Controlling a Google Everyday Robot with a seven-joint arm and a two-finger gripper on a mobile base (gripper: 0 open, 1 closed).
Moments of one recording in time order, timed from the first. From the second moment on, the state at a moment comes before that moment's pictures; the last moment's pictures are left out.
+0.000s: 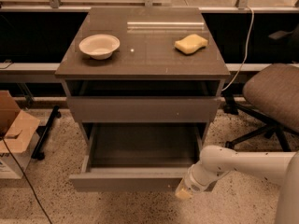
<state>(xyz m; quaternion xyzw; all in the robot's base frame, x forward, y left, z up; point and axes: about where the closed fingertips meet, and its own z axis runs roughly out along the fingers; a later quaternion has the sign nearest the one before) 0.453 -0.141 0.399 -0.53 0.82 0.19 0.10</state>
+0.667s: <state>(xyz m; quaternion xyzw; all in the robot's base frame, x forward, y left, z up) 0.504 -0.127 0.402 -0.56 0.80 0.17 0.11</state>
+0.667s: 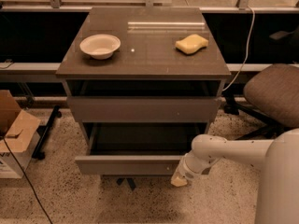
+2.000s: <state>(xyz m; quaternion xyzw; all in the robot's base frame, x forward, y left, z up) 0.555 -0.158 0.394 -0.53 0.82 0.14 0.16</state>
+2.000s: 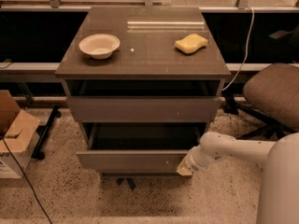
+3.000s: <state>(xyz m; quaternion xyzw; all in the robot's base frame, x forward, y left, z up) 0.624 -0.175 0.413 -0.53 0.81 0.11 0.22</state>
